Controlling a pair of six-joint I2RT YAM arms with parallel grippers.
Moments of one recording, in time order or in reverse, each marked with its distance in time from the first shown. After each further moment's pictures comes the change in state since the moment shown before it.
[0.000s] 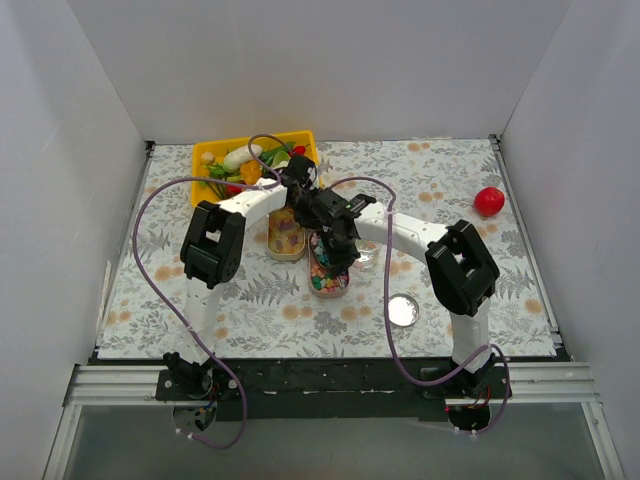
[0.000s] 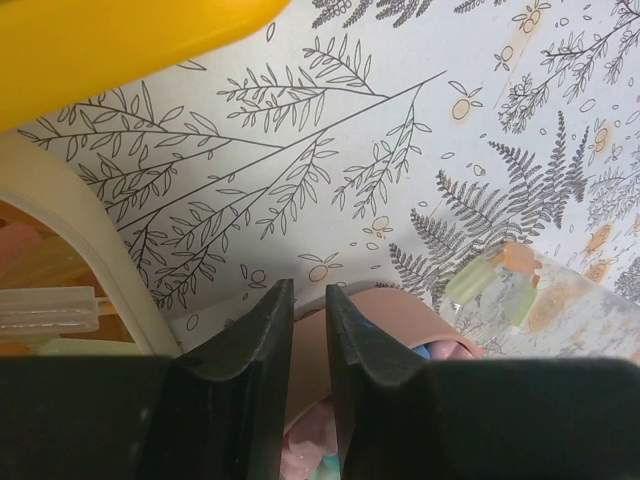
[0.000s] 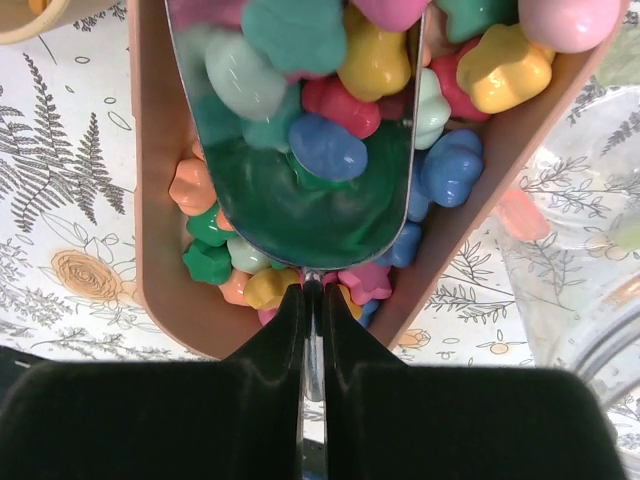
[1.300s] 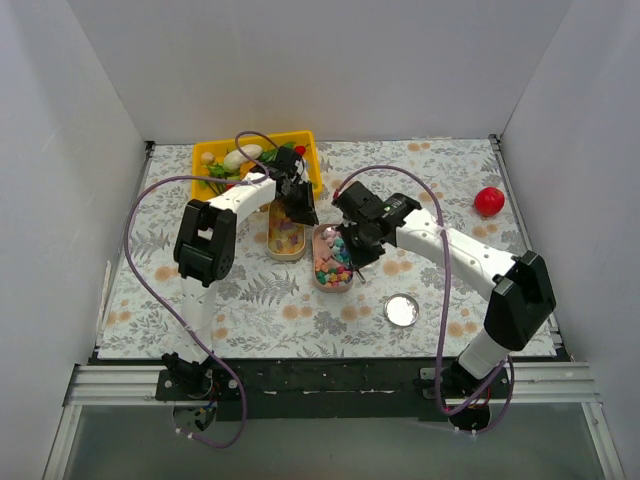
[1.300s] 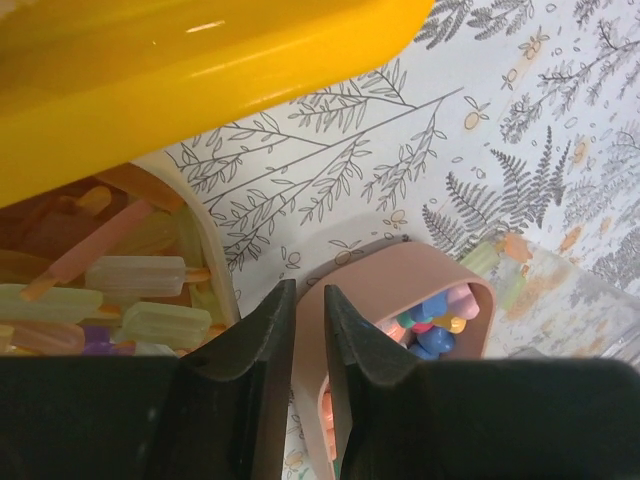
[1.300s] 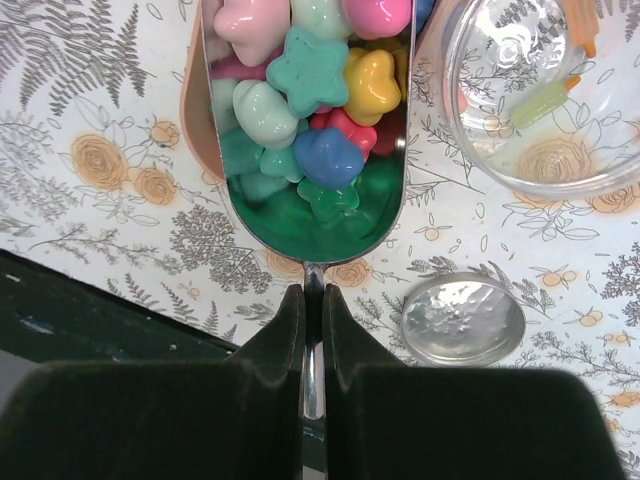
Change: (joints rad) left arm 0.068 -0.007 0.034 -0.059 0.044 -0.021; right arm 0.011 -0.349 -0.142 -0.060 0.062 -0.079
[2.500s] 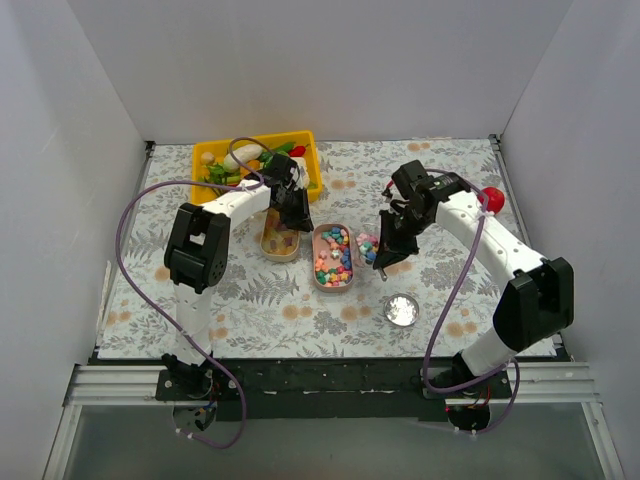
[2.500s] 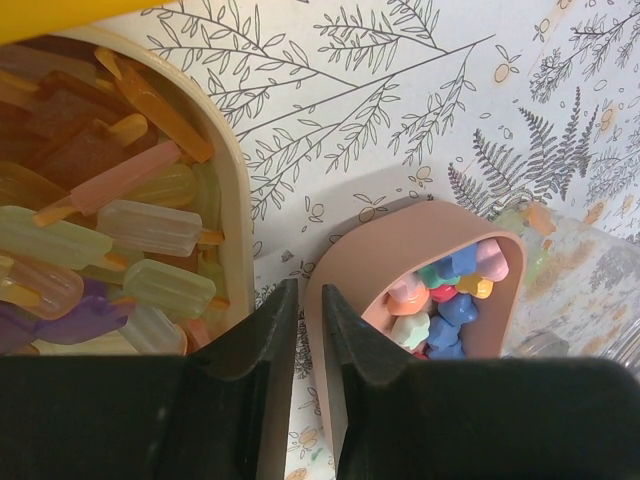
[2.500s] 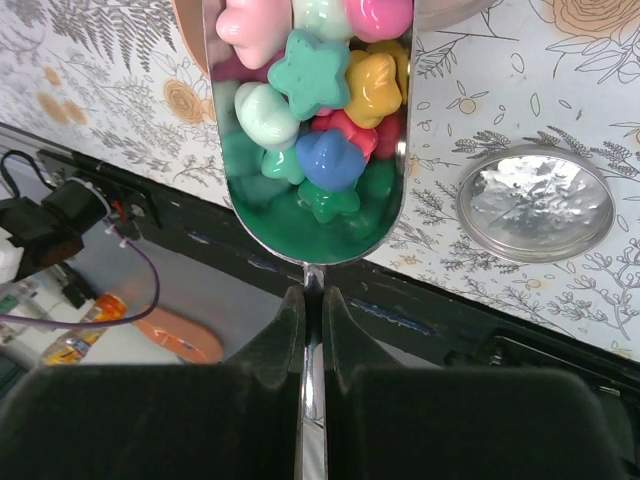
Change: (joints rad) left arm 0.008 -0.101 -0.164 0.066 -0.007 -0.001; right arm -0.327 -0.065 0.005 -0.221 -0.411 0.098
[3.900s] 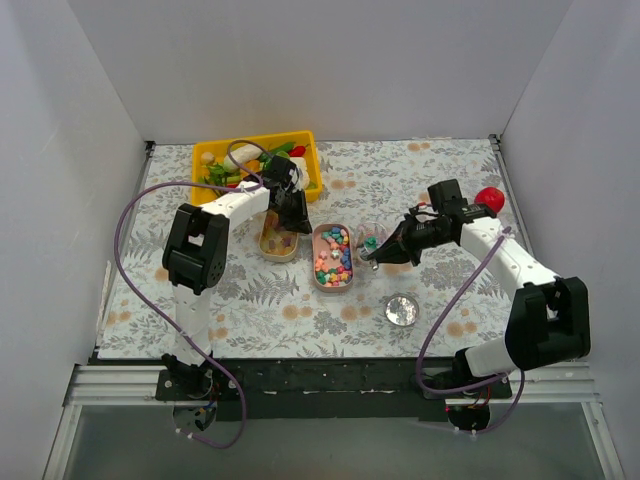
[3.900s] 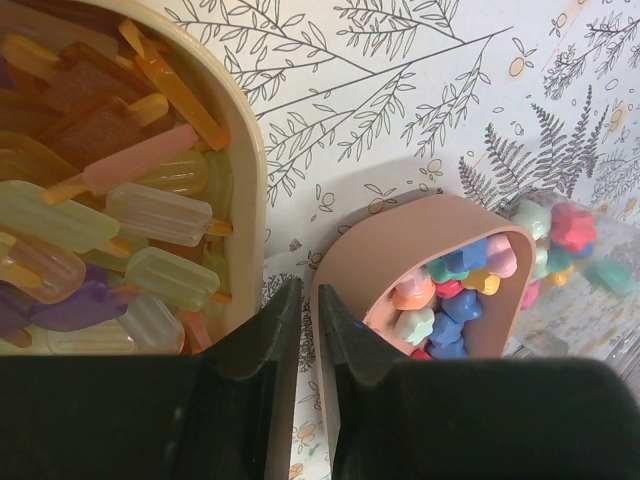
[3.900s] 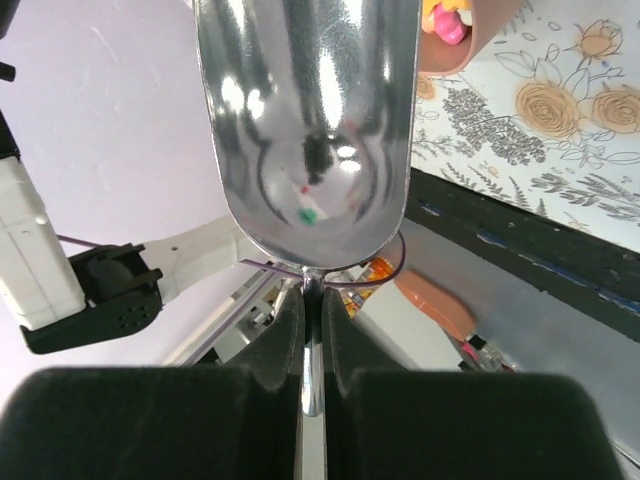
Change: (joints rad) left arm 0.001 -0.016 -0.031 0.008 -0.009 -0.026; right arm -0.219 -0.126 -0.341 0.377 -0.493 0.486
